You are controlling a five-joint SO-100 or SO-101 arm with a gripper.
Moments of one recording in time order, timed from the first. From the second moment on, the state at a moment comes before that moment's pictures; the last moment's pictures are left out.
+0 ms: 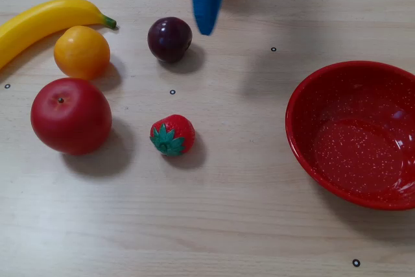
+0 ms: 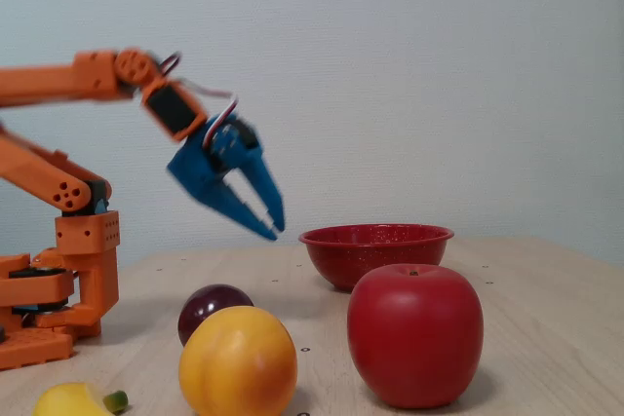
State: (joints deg) arm -5.6 145.3 139.6 57.0 -5.4
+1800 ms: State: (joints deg) arm -71.1 75.8 74.1 87.3 91.8
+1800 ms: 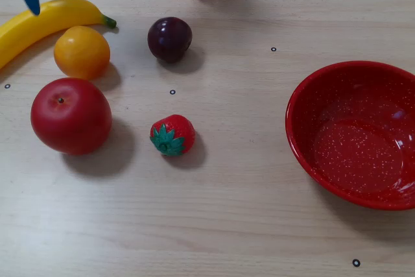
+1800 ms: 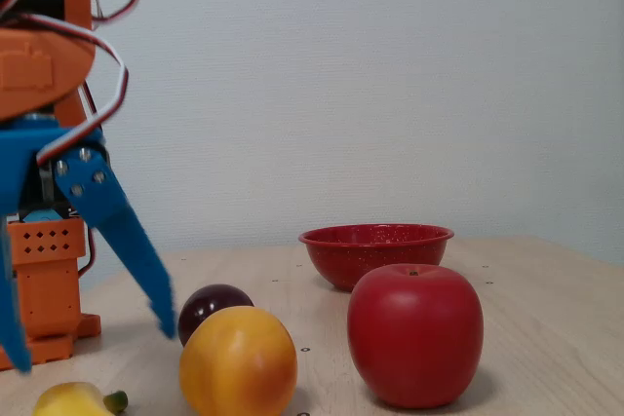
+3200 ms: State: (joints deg) arm -71.3 64.3 71.5 84.6 93.3
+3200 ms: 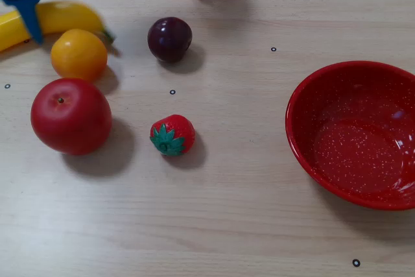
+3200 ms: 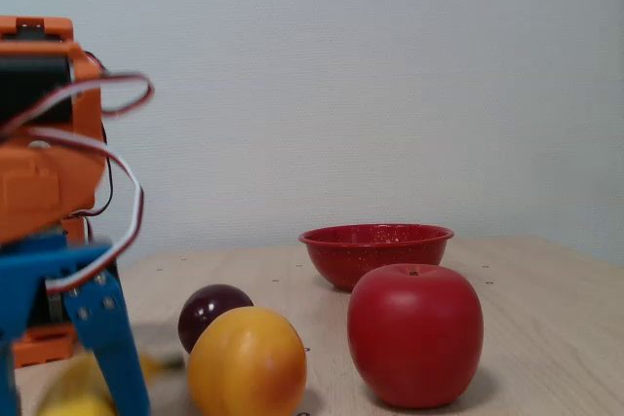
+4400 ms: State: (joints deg) arm -5.8 85.2 46.1 96.5 19.3
